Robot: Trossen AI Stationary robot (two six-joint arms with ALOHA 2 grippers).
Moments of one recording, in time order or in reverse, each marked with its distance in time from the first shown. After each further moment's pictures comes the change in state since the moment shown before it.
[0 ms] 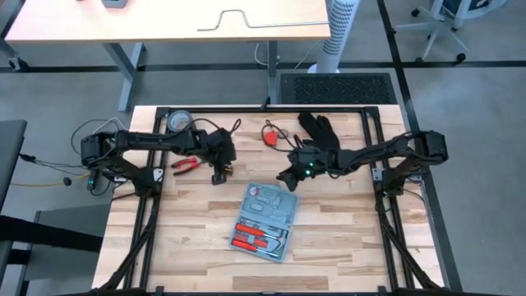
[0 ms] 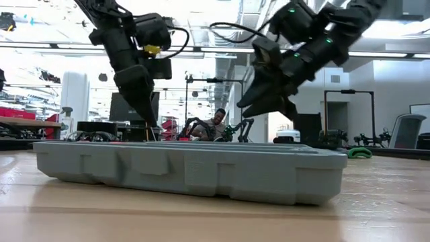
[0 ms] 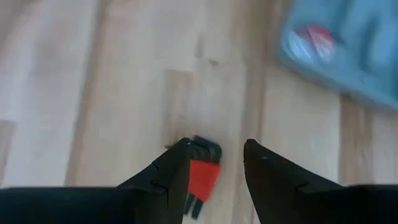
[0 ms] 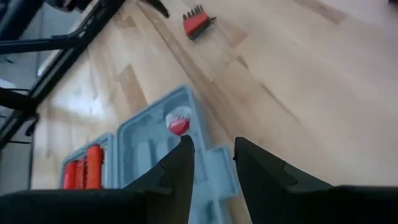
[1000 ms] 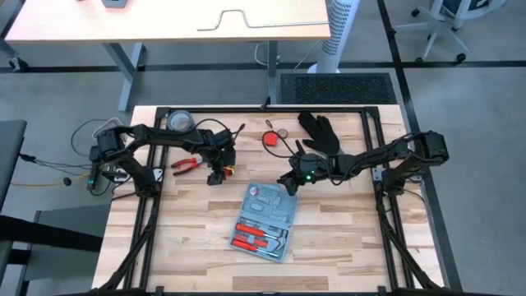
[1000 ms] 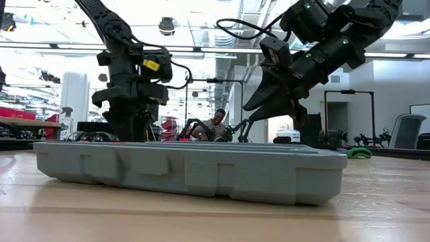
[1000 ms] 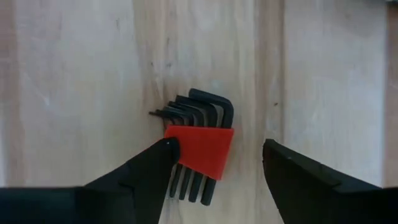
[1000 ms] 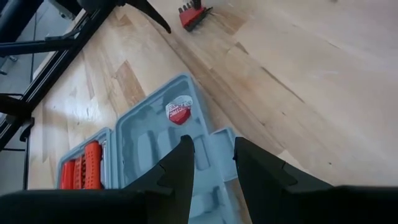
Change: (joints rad) left arm 0.096 0.179 0.004 -0.078 0.140 0.277; right arm 0.073 -0.012 -0.056 0.053 0.104 0.081
